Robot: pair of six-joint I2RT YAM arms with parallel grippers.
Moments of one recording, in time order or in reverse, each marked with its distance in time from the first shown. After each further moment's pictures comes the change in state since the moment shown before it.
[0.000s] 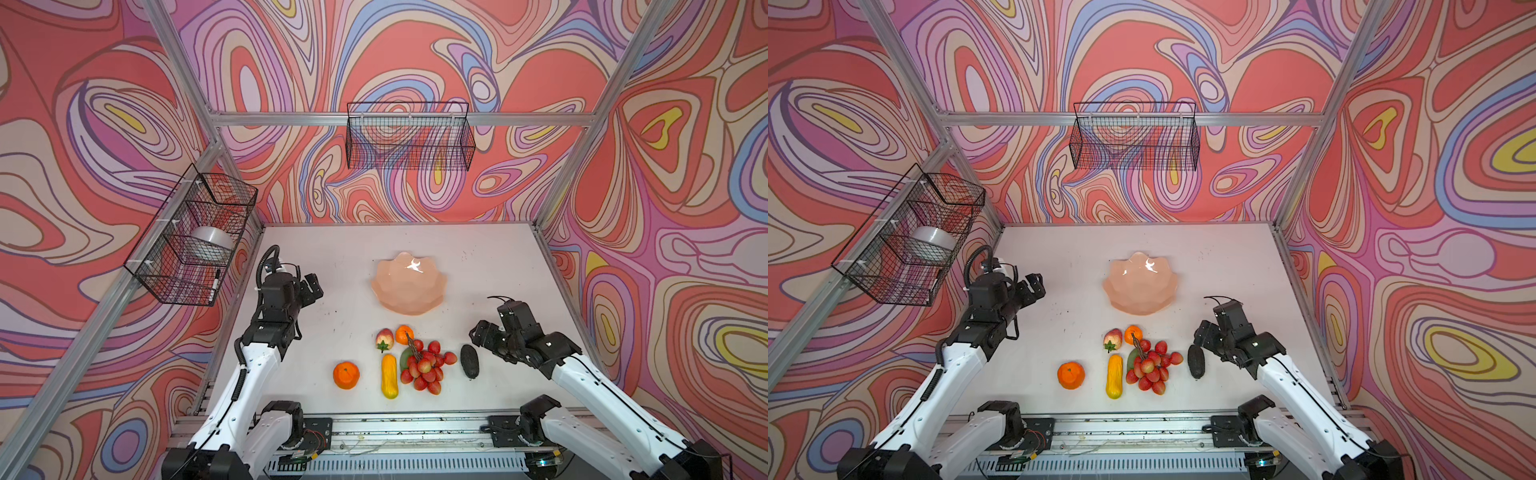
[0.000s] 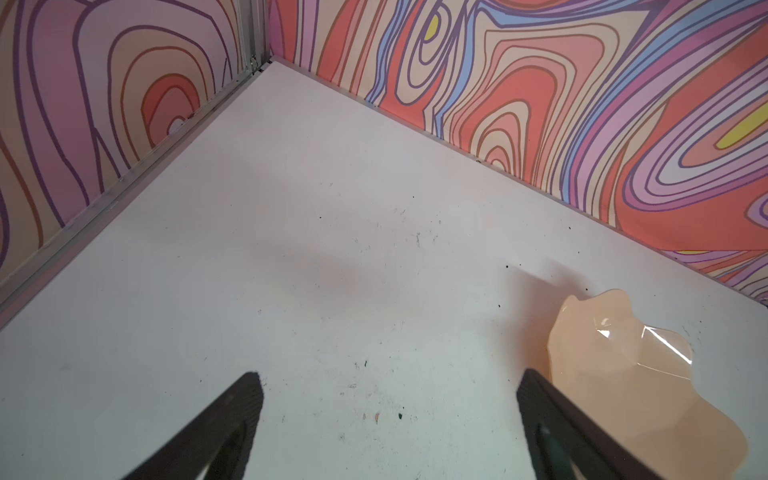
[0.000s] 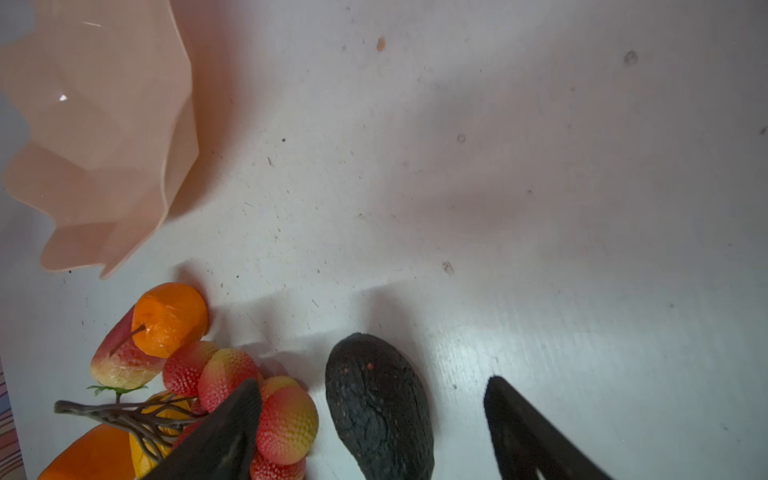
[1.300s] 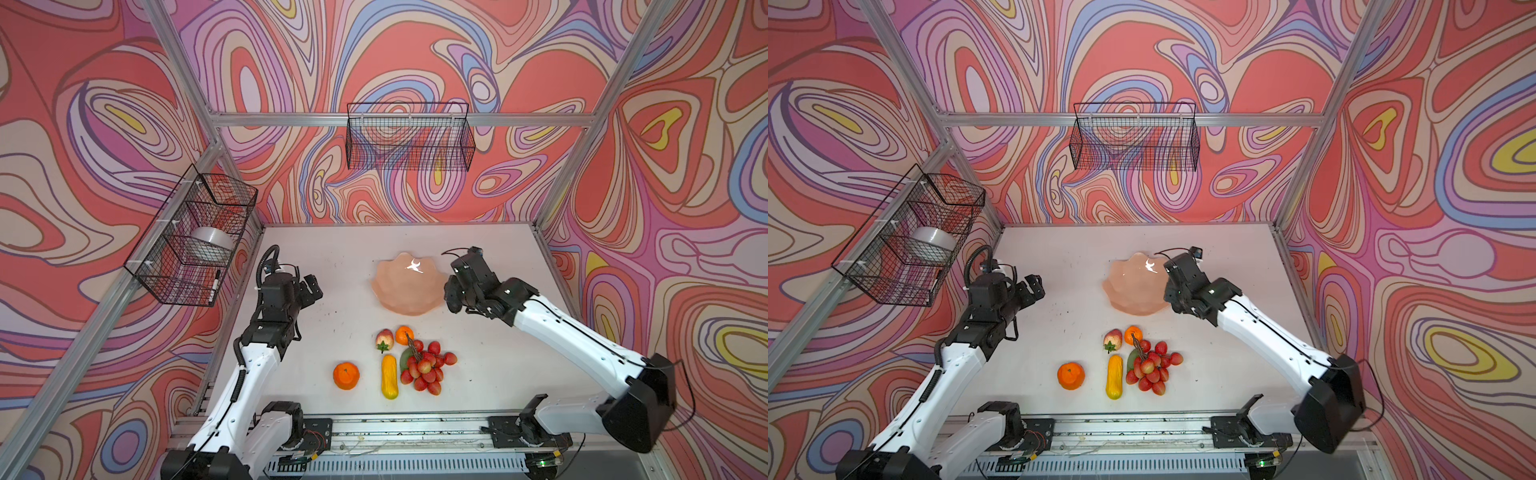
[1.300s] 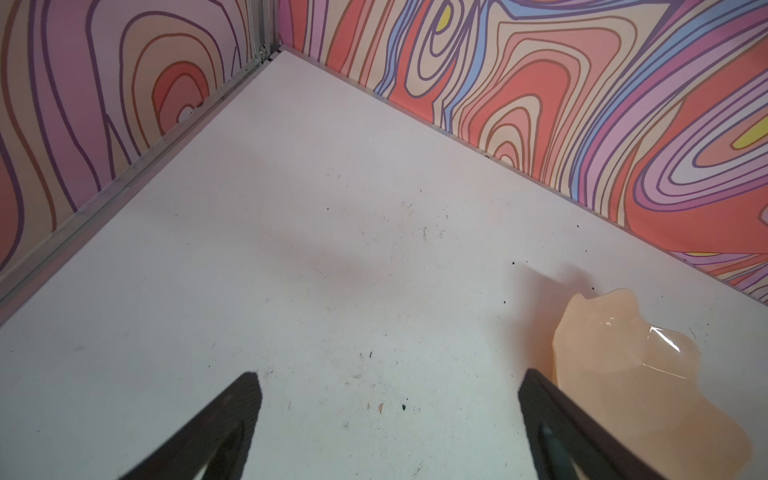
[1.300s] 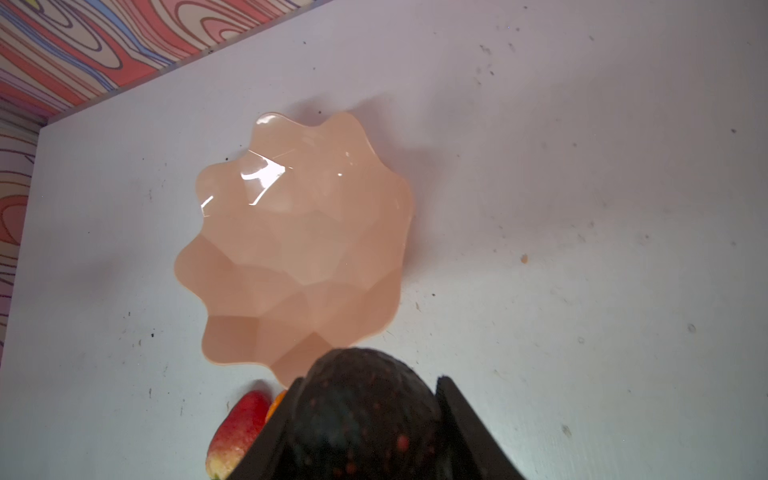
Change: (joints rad) left arm 0.000 -0.014 0.015 -0.044 -0.023 -0.015; right arm 0.233 0.558 0.679 0.023 0.294 -0.102
